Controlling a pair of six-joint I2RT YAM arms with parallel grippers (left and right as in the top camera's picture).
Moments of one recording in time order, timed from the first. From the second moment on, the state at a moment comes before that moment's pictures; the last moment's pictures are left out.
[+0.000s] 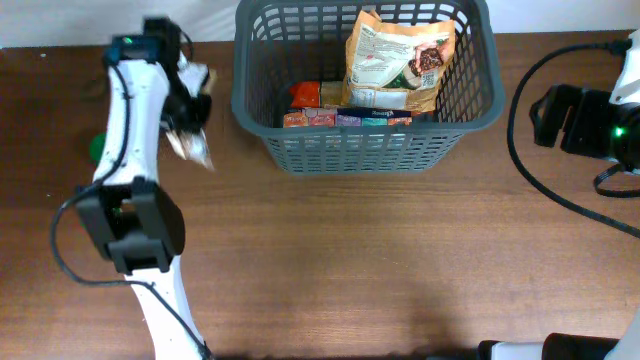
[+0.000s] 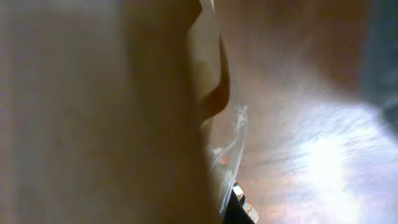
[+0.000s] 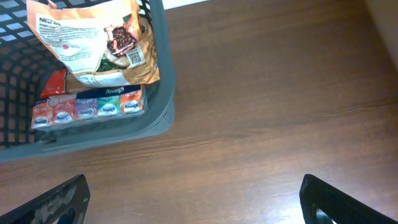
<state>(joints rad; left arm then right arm) 0.04 2.24 2.26 -1.44 0.01 0.20 -0.12 1.54 2.35 -1.69 -0.01 0.11</state>
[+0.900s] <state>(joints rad) -0.41 2.02 2.60 -1.18 0.06 0.85 -0.12 1.54 2.35 -1.69 -0.06 0.11</state>
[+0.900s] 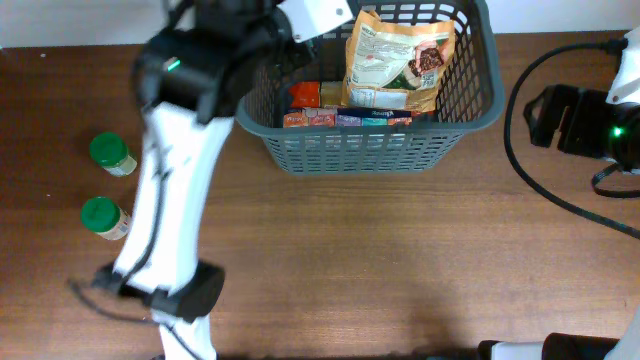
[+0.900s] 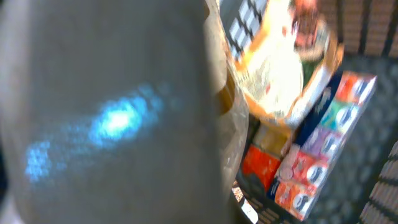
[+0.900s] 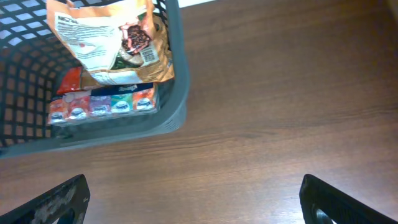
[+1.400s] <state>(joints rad) -0.41 2.43 2.57 -1.12 -0.25 0.88 -0.12 1.54 2.35 -1.69 -0.10 0.11</state>
